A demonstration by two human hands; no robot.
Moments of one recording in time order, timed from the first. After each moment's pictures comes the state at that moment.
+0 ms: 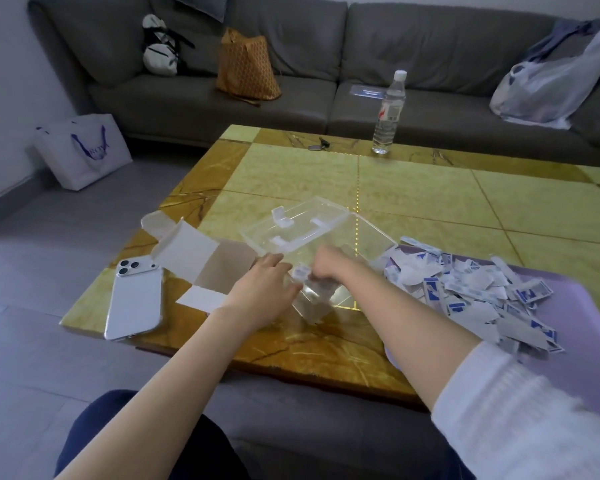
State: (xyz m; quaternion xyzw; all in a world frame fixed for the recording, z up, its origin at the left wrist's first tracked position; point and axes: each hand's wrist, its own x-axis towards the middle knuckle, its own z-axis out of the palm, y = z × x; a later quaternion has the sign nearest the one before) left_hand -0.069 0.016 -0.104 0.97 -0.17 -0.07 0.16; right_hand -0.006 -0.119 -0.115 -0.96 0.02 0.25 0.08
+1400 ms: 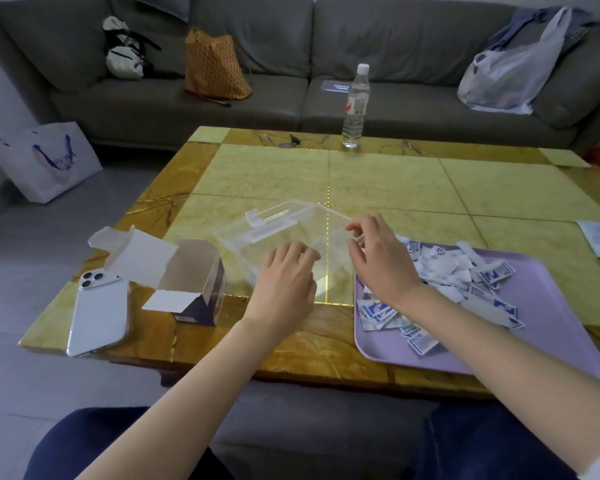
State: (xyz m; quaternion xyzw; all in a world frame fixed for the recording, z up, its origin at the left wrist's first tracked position) left_hand -0.087 -0.050 -0.113 0.93 -0.28 0.17 0.14; right_hand -0.088 -0.223 -0.096 -0.95 -0.06 -0.21 0.22
